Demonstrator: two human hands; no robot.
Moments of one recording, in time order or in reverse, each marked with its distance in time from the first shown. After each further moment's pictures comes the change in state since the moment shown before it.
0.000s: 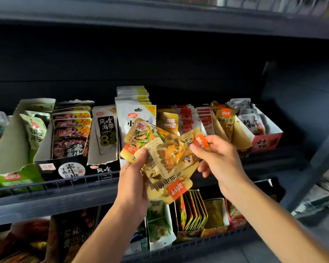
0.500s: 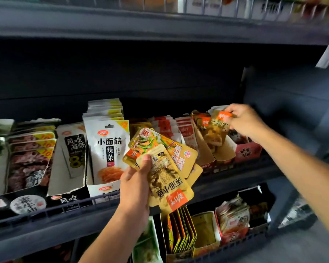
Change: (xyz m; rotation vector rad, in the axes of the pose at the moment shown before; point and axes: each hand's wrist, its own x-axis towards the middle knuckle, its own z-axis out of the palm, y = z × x) left_hand 0.032 -0.022 0.057 0.116 -0.030 0.024; right_hand 0.179 -0.016 -0.147 -0.753 0.178 -0.178
